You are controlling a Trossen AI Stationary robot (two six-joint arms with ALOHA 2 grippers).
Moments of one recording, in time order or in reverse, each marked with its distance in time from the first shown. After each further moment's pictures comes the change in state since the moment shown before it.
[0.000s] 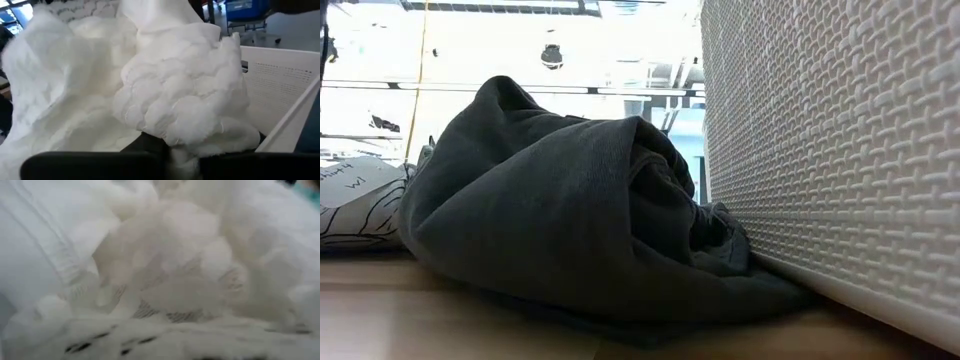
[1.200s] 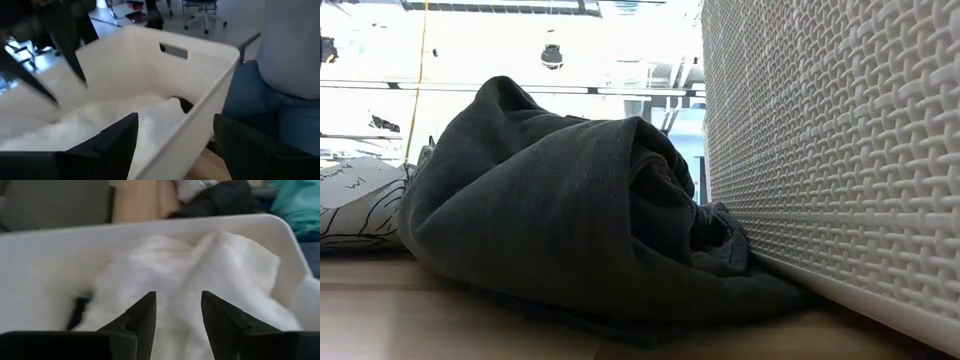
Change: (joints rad) left arm -0.003 -0.087 0.120 -0.433 0.182 0.003; right arm -0.068 0.021 0.002 -0.003 -0.107 -0.041
